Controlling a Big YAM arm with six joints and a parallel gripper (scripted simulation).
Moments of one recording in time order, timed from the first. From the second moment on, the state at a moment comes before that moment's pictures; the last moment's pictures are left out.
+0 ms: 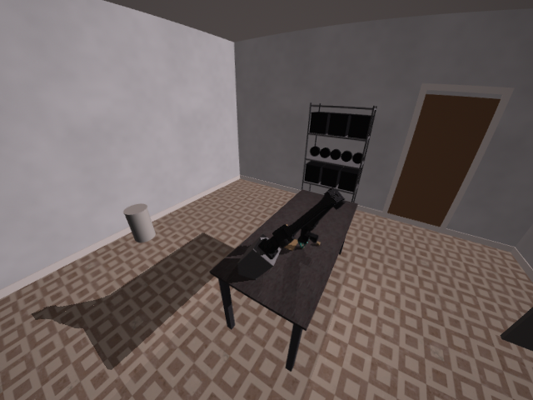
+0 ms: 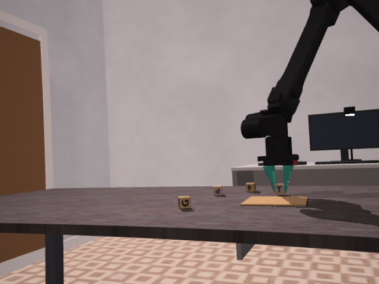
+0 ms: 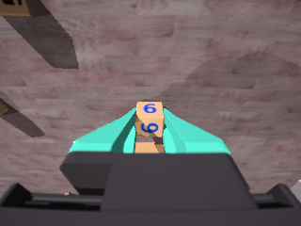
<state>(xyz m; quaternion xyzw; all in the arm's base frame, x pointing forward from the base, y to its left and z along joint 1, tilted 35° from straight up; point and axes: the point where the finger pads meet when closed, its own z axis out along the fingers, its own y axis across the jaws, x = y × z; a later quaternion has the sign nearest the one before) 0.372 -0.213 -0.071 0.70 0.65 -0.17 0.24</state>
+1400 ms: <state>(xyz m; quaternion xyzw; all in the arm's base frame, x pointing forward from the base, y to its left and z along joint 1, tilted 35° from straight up) 0.371 -0.215 -0.075 0.69 0.65 -0.17 0.24</state>
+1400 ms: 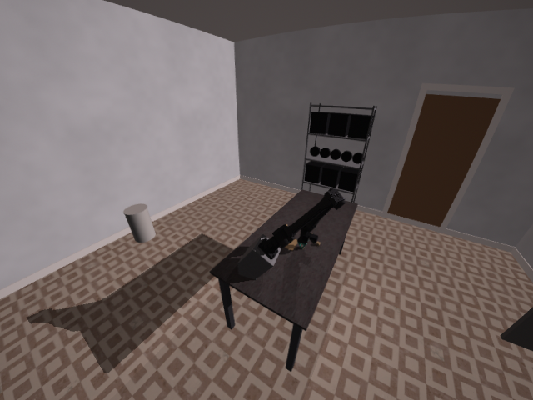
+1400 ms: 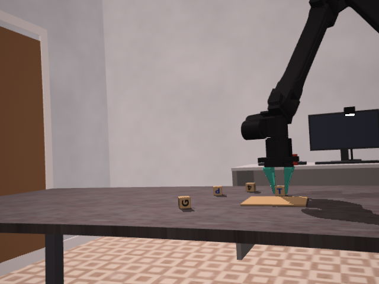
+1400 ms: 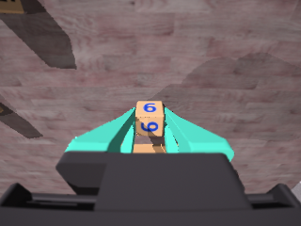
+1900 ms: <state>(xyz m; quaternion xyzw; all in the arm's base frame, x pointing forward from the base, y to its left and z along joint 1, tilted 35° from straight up) 0.371 -0.215 -0.075 0.69 0.65 -0.17 0.24</state>
